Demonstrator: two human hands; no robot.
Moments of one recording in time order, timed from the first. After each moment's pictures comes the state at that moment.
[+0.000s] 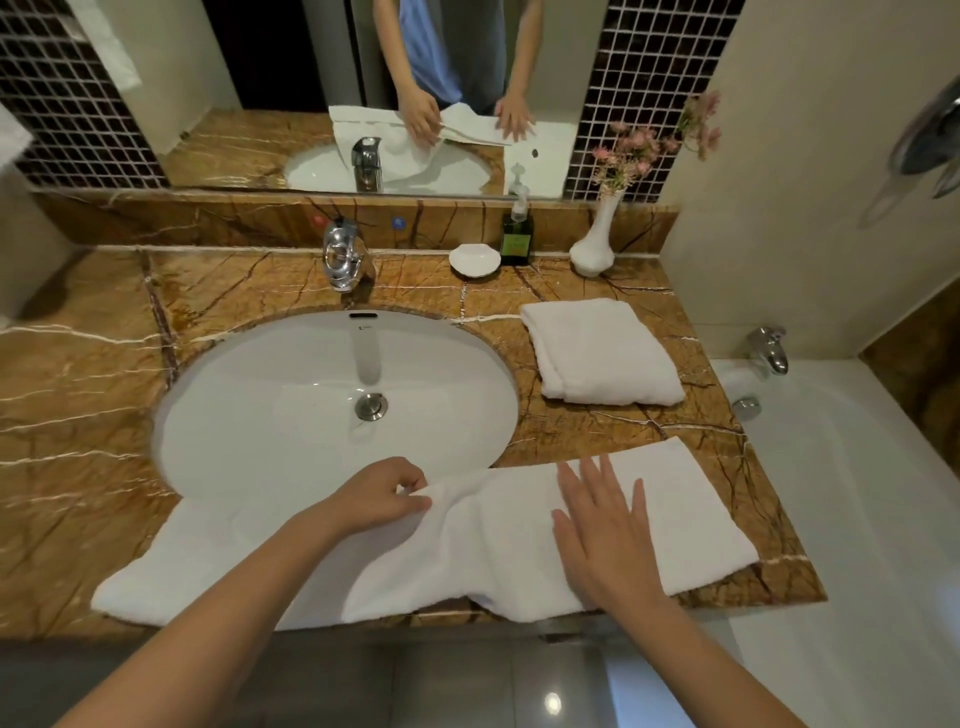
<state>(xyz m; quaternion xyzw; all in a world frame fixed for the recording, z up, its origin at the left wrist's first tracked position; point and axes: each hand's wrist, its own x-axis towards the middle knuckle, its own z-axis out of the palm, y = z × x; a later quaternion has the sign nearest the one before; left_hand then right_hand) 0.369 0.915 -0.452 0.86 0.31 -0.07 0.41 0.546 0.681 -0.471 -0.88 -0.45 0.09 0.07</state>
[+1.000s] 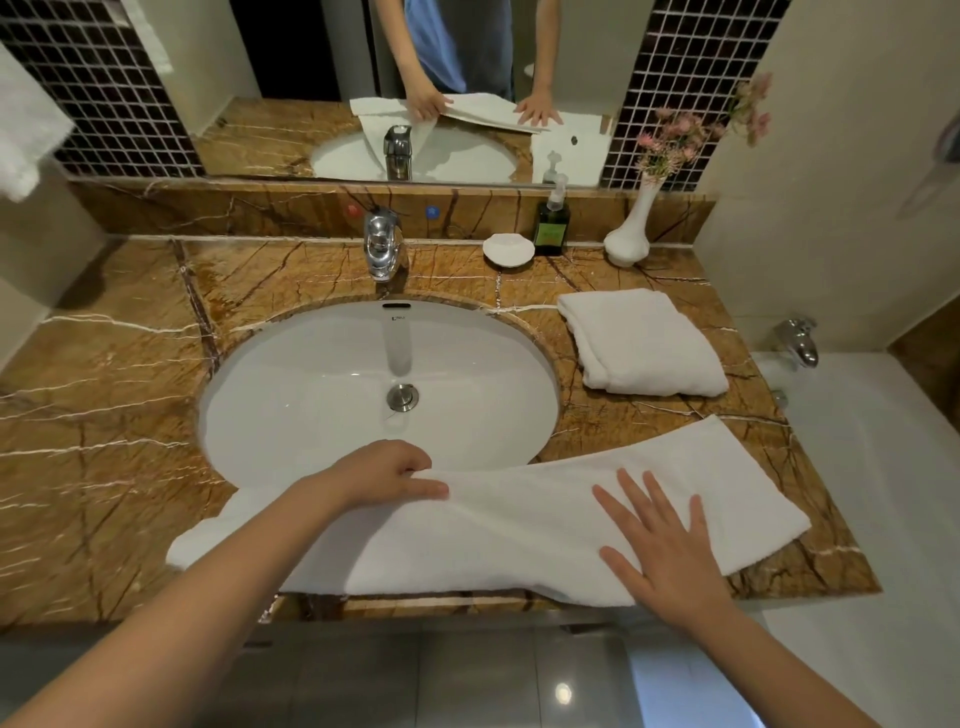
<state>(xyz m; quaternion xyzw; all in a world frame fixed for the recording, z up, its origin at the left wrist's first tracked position) 0.333 0.968 -0.455 0.90 0.22 -0.11 0.36 0.543 0.655 -0.484 -0.86 -0.50 0.10 -0.03</state>
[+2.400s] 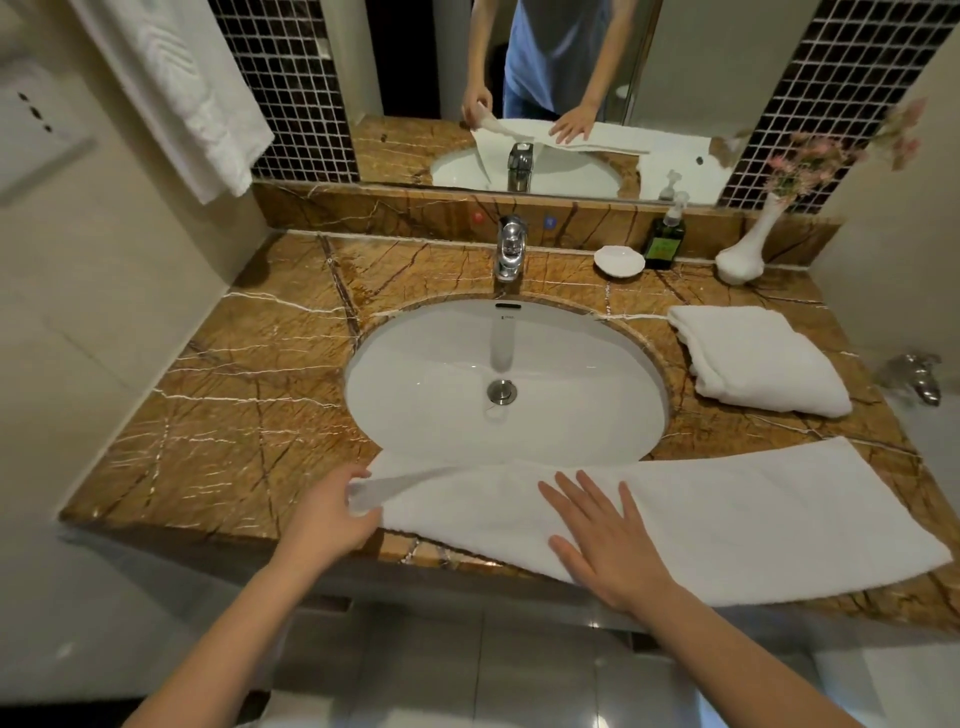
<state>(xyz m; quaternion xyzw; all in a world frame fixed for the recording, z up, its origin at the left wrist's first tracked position) 0.129 0.957 -0.450 0.77 0.53 0.10 0.35 0.408 0.764 -0.477 -0.77 -0.63 0.13 -0.02</state>
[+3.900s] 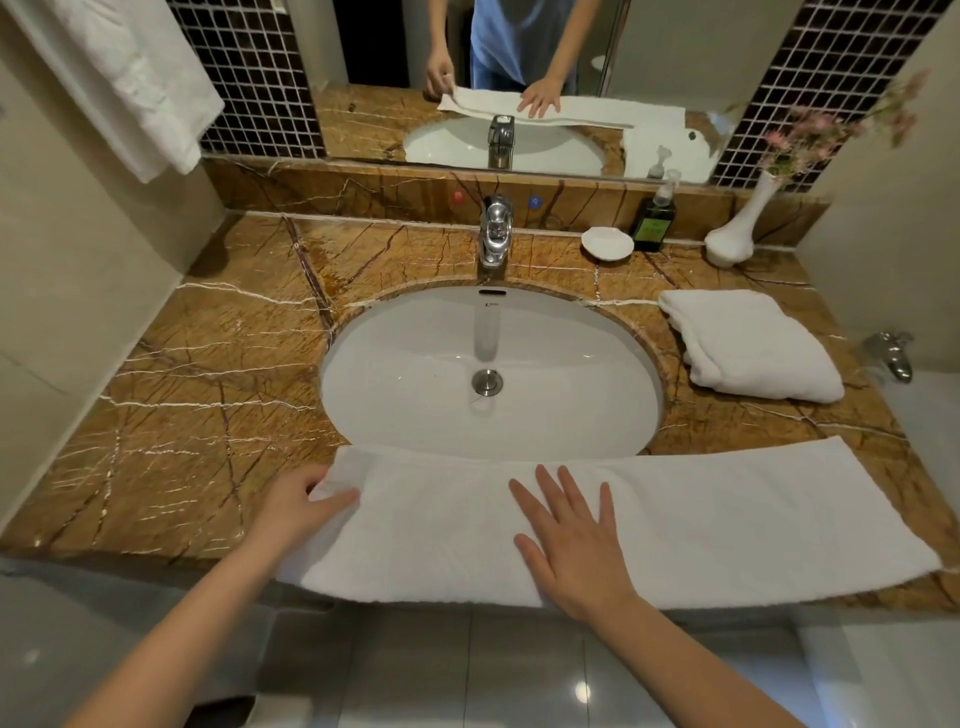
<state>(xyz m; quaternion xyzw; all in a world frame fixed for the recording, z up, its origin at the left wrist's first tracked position) 0.131 0.992 -0.449 0.70 0.55 0.11 0.45 0.371 0.786 -0.488 -0.81 -0.57 0.13 -0.01</state>
